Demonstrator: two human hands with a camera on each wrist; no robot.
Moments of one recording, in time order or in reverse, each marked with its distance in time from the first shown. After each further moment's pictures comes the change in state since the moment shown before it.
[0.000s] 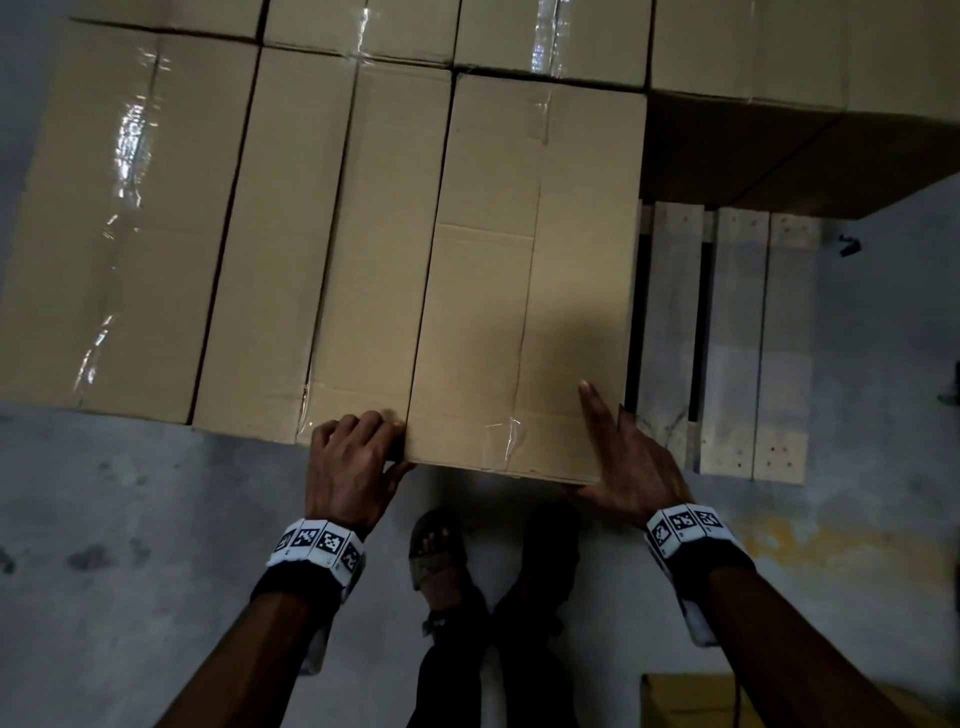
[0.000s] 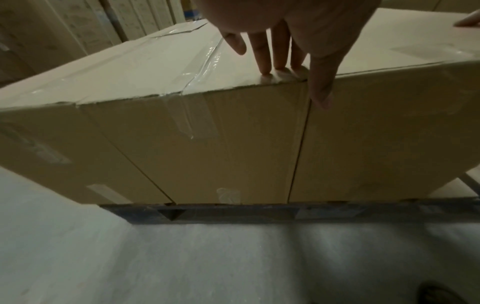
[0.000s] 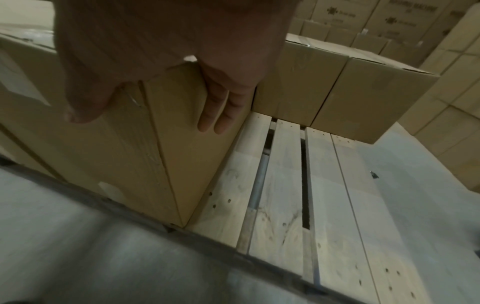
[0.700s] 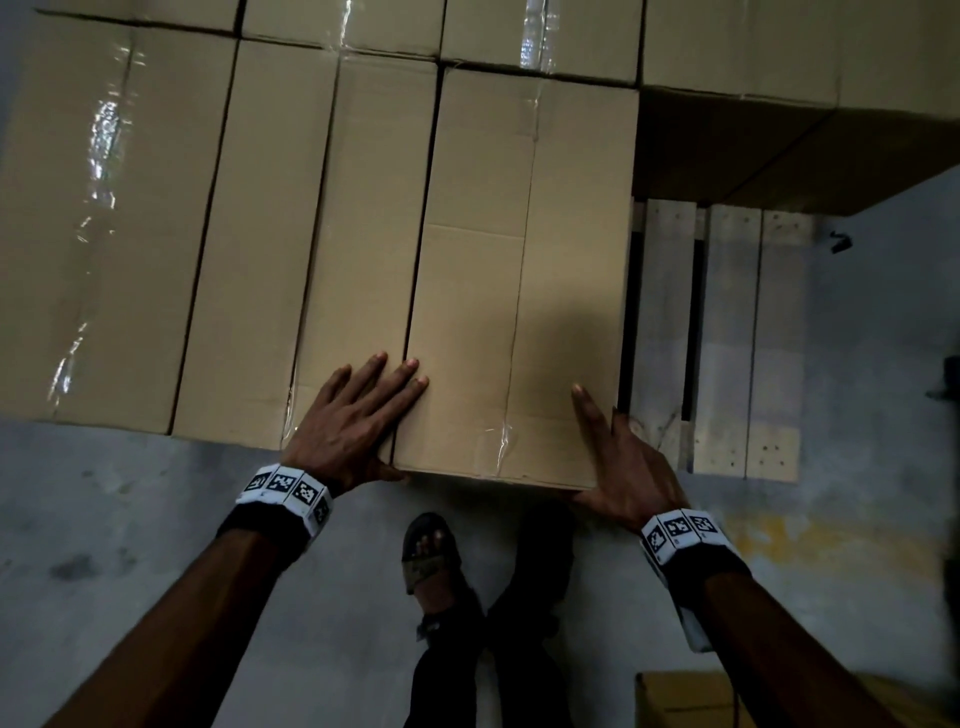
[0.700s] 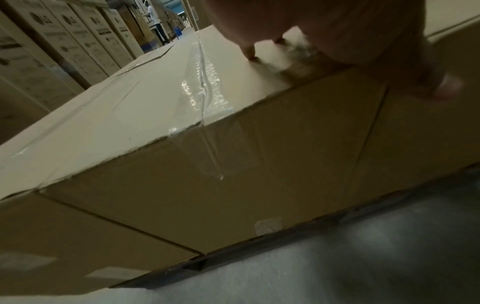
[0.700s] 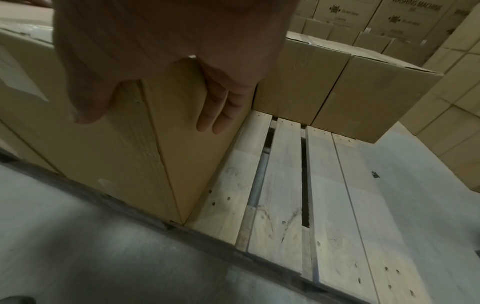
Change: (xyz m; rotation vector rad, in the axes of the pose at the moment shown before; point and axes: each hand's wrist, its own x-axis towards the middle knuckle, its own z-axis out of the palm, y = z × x) left_hand 0.055 -0.037 0.003 0.137 -0.297 0.332; right_hand 0.002 -0.001 -0.003 -0.046 -0.037 0.022
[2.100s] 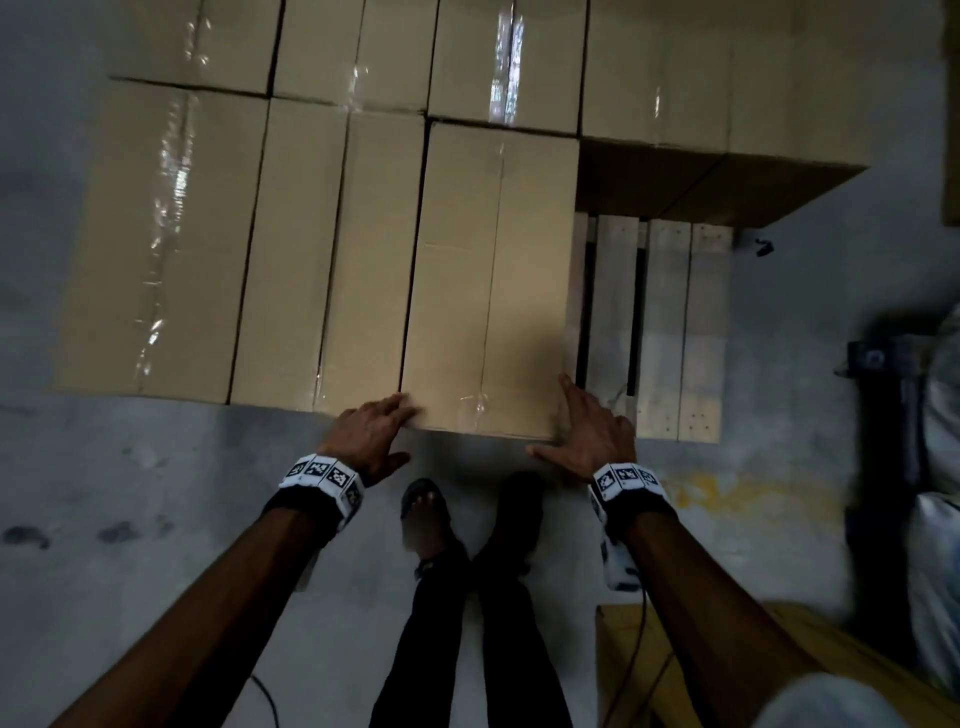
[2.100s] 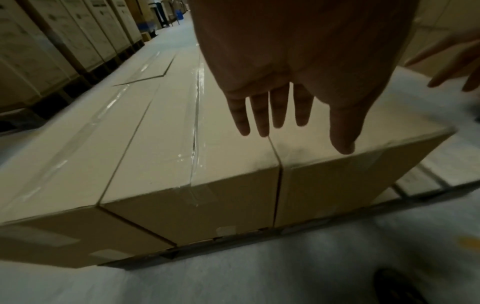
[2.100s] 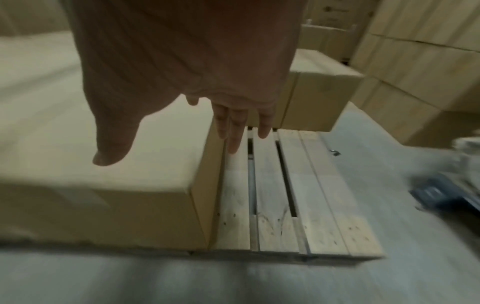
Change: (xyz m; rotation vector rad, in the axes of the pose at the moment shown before) left_hand -0.043 0.069 -0.088 -0.197 -0.340 -0.196; right_hand -0.068 -0.041 -0.059 0.020 -0.024 0.246
